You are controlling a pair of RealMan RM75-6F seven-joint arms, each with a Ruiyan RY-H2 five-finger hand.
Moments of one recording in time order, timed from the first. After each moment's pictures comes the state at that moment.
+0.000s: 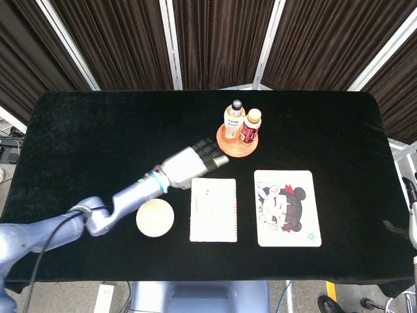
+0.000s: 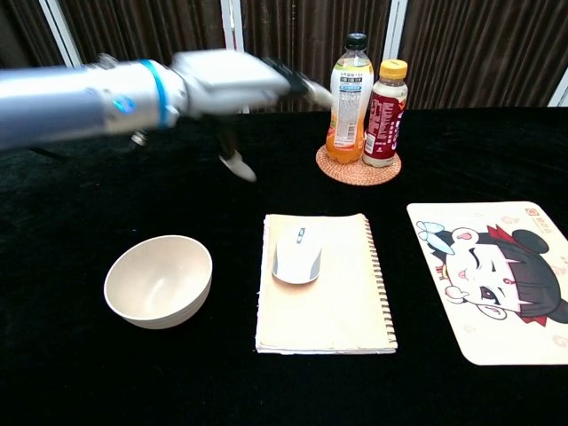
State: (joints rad) left arm -1.10 -1.53 -0.11 -1.17 1.50 0.83 0.10; right arm 0.10 -1.11 0.17 -1.53 -1.23 1.39 -0.12
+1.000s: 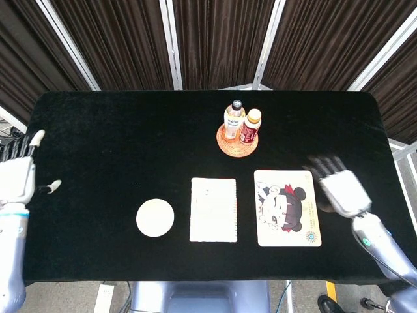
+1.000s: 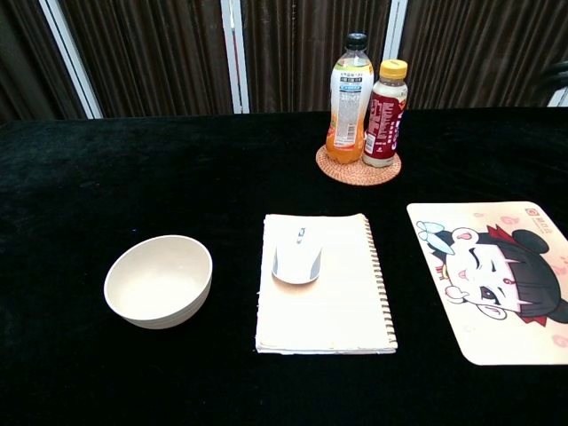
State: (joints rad) left arm -0.44 -1.11 -0.12 -1.81 0.96 1.44 0.32; right arm 0.47 -1.06 0.14 -1.55 -1.61 1.05 -0.09
